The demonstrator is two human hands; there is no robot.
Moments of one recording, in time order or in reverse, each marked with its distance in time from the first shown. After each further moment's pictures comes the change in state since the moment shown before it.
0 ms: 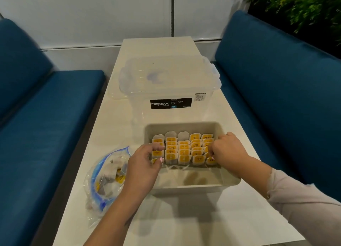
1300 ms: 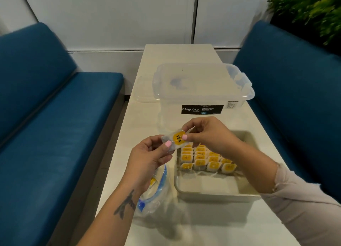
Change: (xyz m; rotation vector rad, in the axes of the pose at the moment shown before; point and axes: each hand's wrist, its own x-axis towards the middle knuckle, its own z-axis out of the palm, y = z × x) left_hand 0.017 -0.011 -0.082 -0.930 -0.060 -0.334; right_hand 0.026 -0.110 -0.107 1.290 0.039 -0.121
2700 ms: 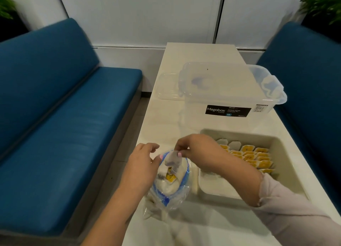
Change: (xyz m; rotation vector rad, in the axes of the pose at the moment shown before) left_hand -0.004 -0.010 -0.077 1.130 0.239 0.260; right_hand 0.018 -0.017 0.078 -0.714 -0.241 -0.093
